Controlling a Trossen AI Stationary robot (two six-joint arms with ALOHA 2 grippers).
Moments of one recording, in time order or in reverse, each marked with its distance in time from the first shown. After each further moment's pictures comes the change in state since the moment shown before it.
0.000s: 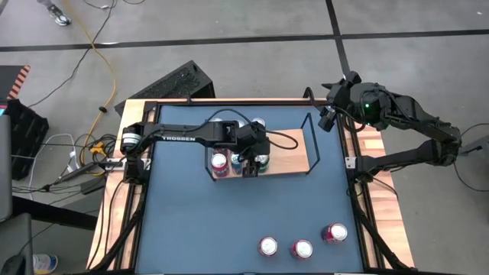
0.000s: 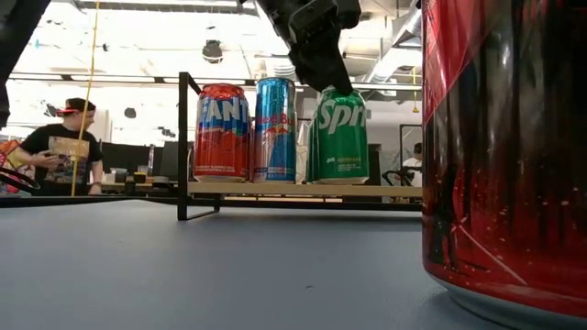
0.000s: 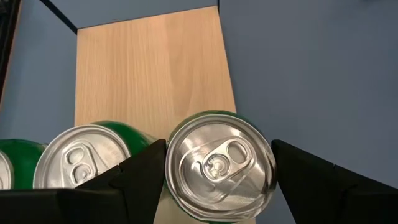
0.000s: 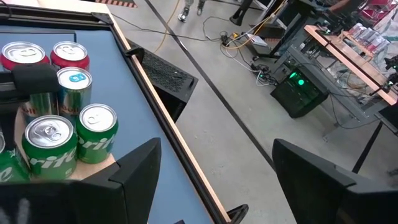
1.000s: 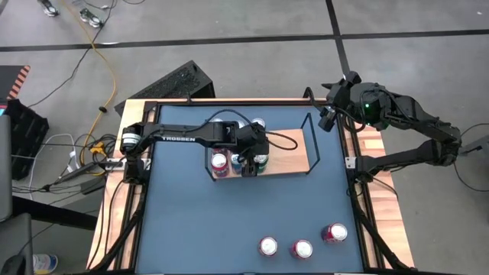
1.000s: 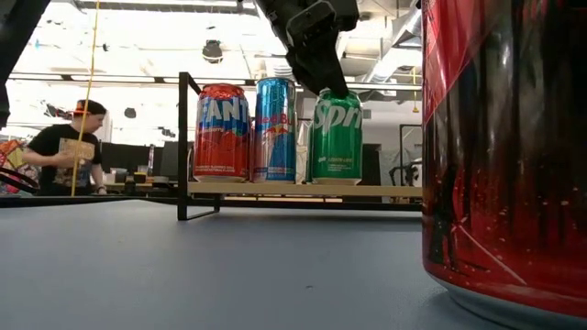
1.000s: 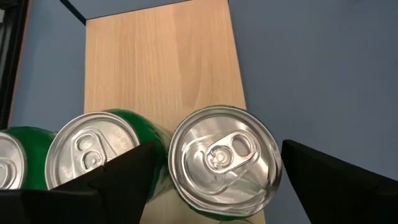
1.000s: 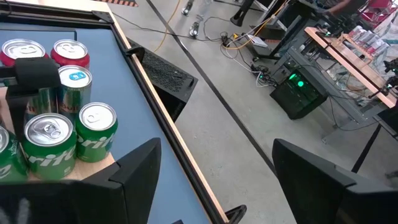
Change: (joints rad) left arm -0.002 0.000 0.000 -0.027 -0.039 0.008; right arm 0.000 0.000 0.000 0.001 -0.001 -0.015
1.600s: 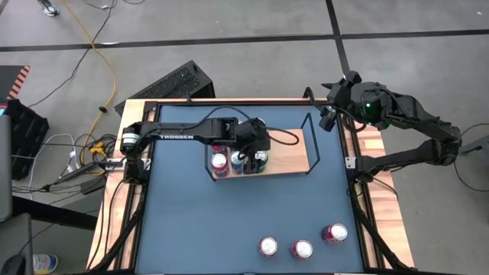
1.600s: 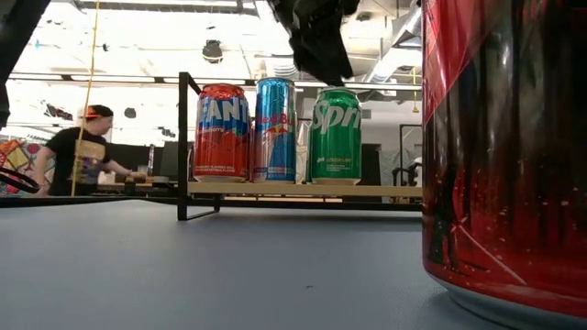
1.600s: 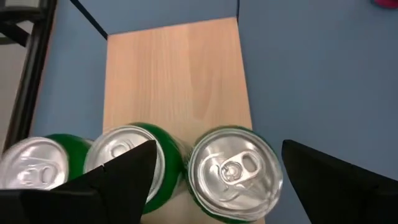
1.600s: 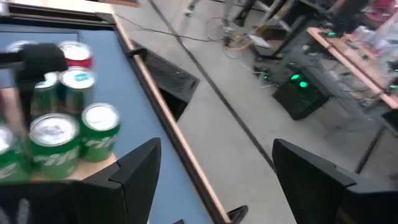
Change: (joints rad) left arm -0.004 -0.001 0.079 -0.047 -0.020 -0.026; right arm 0.008 0.000 0.012 -0.009 -0.004 0.003
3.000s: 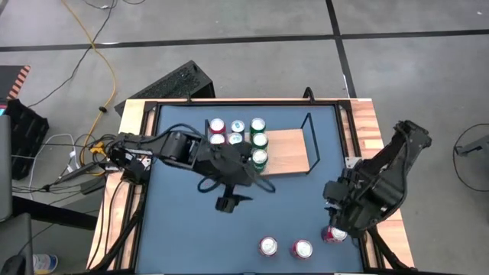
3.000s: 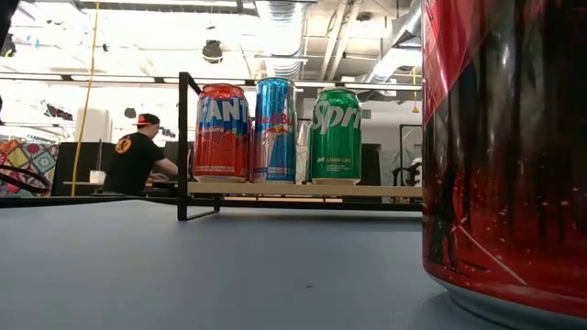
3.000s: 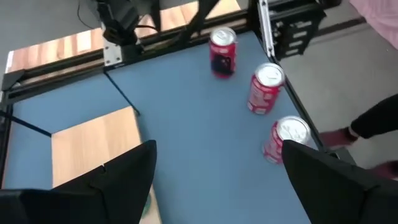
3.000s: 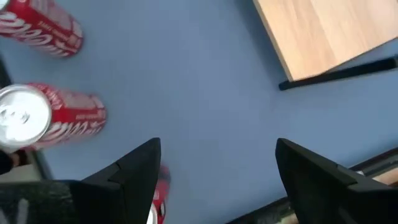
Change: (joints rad) left arm -0.339 -0.026 0.545 -0.393 -0.005 -0.064; right arm 1.067 0.380 -0.013 -0.624 -0.210 1.415
